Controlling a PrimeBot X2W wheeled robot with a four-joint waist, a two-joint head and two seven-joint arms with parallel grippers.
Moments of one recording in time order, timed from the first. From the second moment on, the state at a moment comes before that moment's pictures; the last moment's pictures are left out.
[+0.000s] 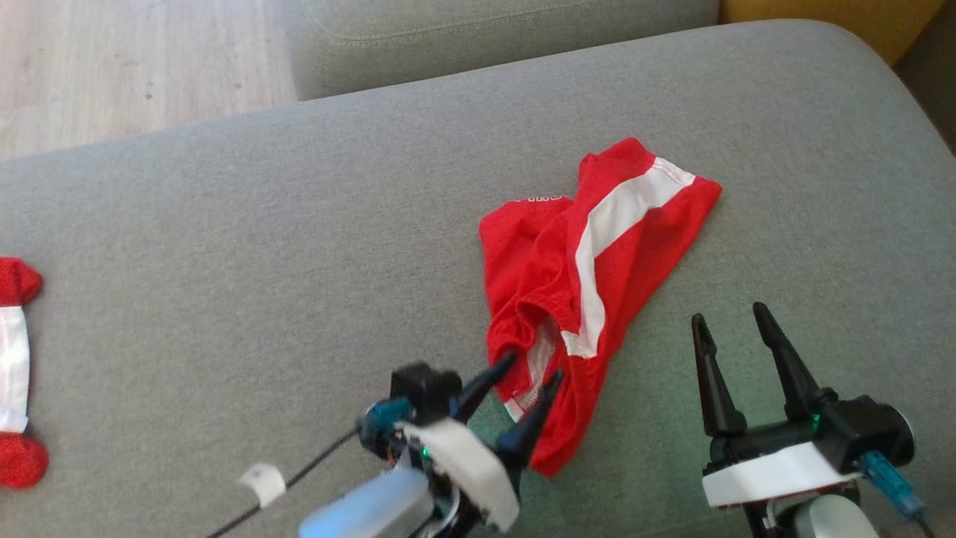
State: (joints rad) left arm -0.49 0.16 -1.21 0.46 -1.00 -0.04 -0.22; right arm 0.05 -0.05 0.11 0.10 0.10 0.12 -0.26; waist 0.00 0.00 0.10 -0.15
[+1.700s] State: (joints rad) left arm -1.26 0.07 -0.99 0.55 -1.17 -0.12 0.08; right arm 0.03 -0.05 0.13 0.12 0.10 0.12 -0.26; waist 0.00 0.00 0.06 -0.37
